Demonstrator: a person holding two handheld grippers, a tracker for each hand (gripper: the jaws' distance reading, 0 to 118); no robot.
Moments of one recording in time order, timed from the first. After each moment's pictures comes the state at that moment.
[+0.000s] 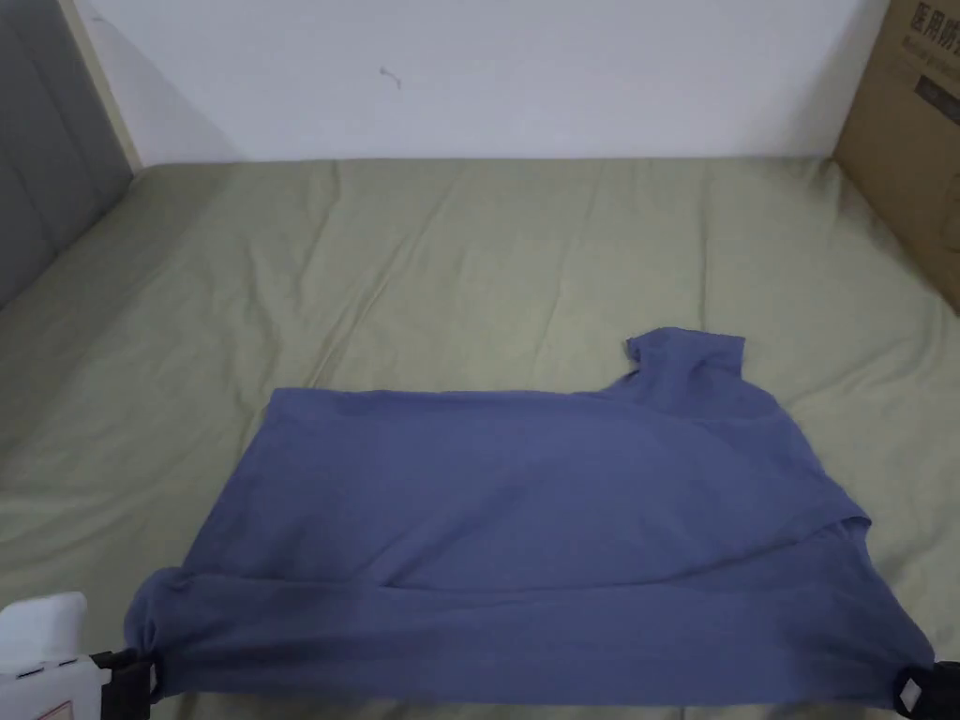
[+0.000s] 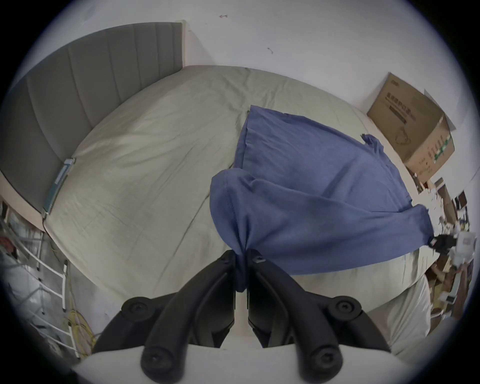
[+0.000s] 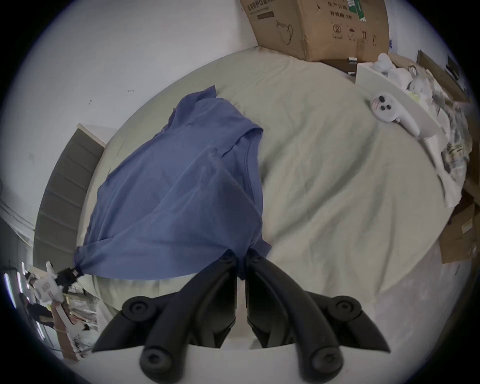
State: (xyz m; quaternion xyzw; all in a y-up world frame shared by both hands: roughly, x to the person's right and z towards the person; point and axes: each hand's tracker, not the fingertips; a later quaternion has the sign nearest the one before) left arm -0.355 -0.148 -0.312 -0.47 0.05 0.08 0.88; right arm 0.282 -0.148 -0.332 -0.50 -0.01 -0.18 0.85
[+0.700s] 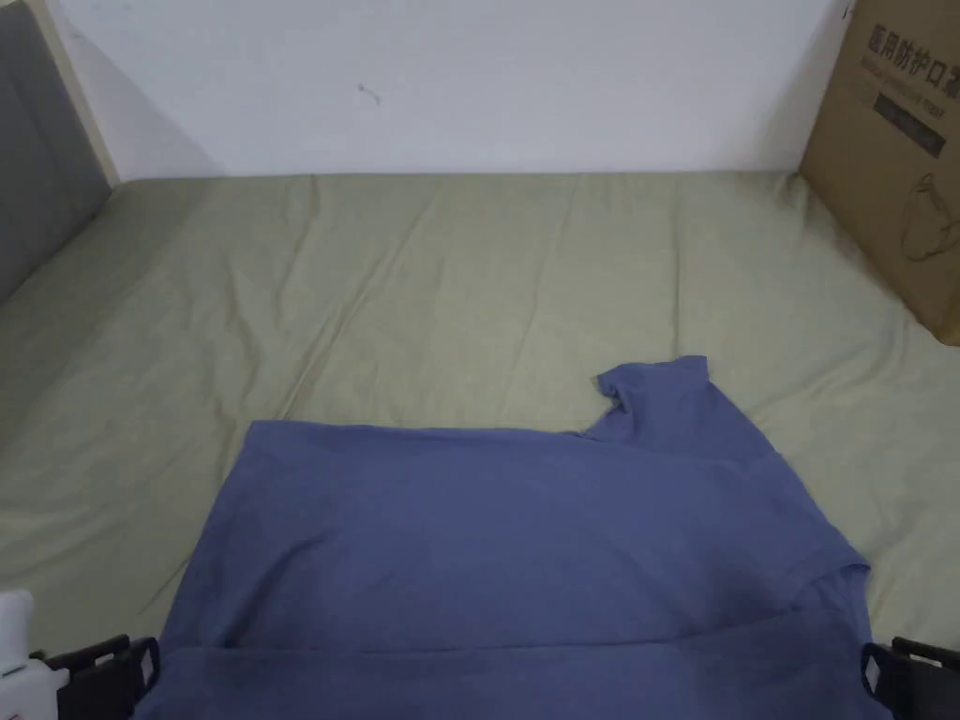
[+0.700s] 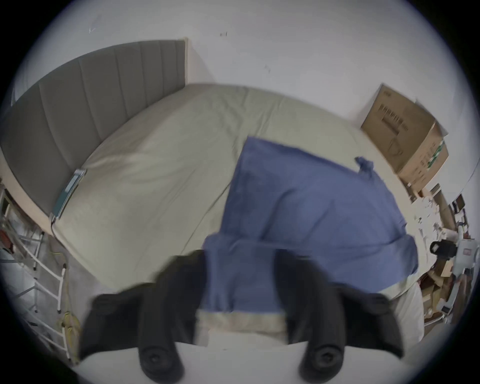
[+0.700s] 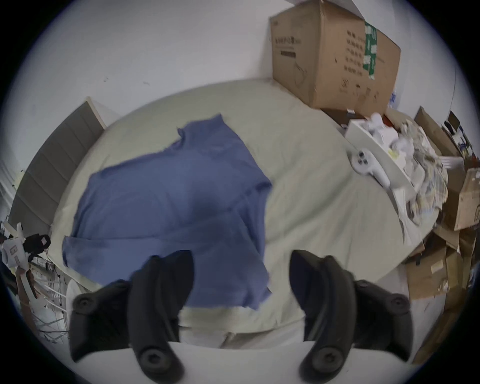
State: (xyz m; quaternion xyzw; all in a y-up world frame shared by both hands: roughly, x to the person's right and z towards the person) left arm -0.343 -0.107 -0.301 -0.40 0.04 0.11 0.91; right arm 0.246 -0.104 -0.311 -0.44 -0.01 -0.07 0.89
